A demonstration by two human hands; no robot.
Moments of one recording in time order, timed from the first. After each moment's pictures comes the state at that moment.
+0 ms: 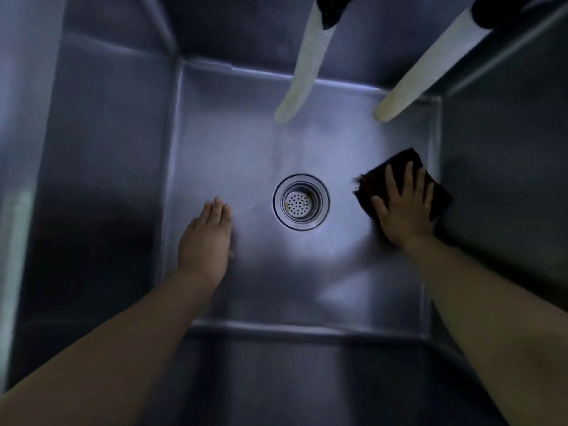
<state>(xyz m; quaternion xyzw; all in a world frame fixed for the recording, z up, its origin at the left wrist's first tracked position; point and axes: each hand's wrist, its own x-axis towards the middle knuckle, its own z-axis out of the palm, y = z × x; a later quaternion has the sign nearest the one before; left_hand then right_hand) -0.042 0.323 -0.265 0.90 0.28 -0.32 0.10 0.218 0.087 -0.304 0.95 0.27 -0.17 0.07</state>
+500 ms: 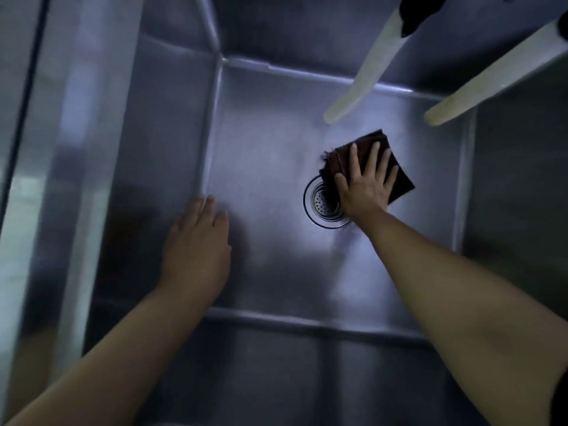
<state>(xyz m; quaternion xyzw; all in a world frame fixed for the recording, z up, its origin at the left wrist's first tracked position) -0.084 0.345 -0.186 0.91 0.32 -0.25 0.05 0.159 0.214 -0.310 0.94 0.28 -0.18 0.03</state>
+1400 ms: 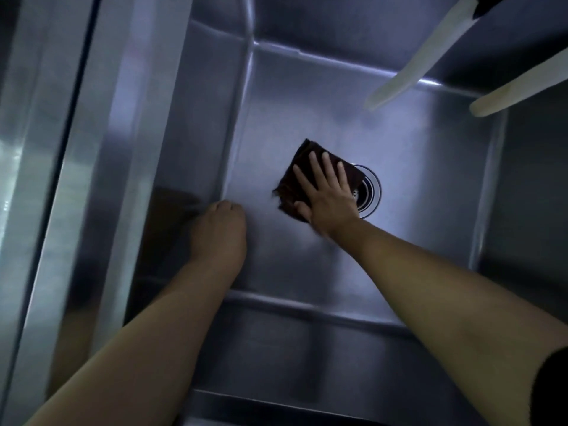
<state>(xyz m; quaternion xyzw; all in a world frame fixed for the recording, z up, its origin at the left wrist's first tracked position) -0.094 0.351 -0.200 0.87 0.40 -0.27 0.10 0.079 0.244 -0.314 0.81 0.56 -0.16 0.10</state>
